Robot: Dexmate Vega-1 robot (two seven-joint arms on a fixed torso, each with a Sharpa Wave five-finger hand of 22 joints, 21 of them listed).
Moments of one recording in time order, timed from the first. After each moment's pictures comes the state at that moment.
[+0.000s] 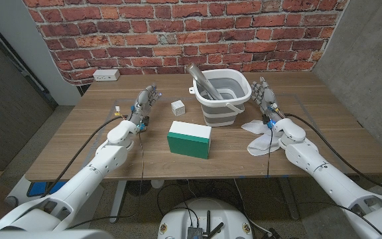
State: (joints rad) left arm 0.84 0.51 0.37 -1.30 -0.64 -0.31 -0.02; left_hand 0.16 0.13 0.63 0.05 0.18 0.02 0.08 0.18 0.17 -0.03 0.05 0.19 0.18 -0.01 0.03 0.17 0.17 0.20 -0.04 0.18 0.16; right arm -0.82 -0.49 -0.38 -1.25 0.63 0.33 0.04; right_hand 0.04 0.08 0.33 0.14 0.23 0.07 0.01 0.18 0.17 0.12 -0.02 0.18 0.22 -0.01 -0.02 0.18 0.46 0.25 -0.04 0.18 0.17
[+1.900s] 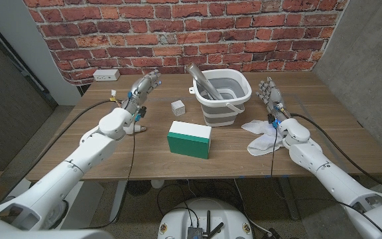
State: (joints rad) left arm 0.91 0.71 0.34 -1.70 -0.48 -0.11 0.14; left_hand 0.29 0.12 0.68 -0.17 0.18 0.09 0.03 0.19 0.17 0.05 -0.01 0.20 0.18 0.06 -0.01 0.18 0.17 0.25 -0.04 0.18 0.16; right arm -0.82 -0.50 -0.35 -1.22 0.62 0.35 0.00; right_hand 0.03 0.08 0.34 0.14 0.25 0.08 0.00 0.19 0.17 0.12 -0.04 0.19 0.20 -0.03 -0.03 0.18 0.41 0.22 -0.04 0.18 0.17
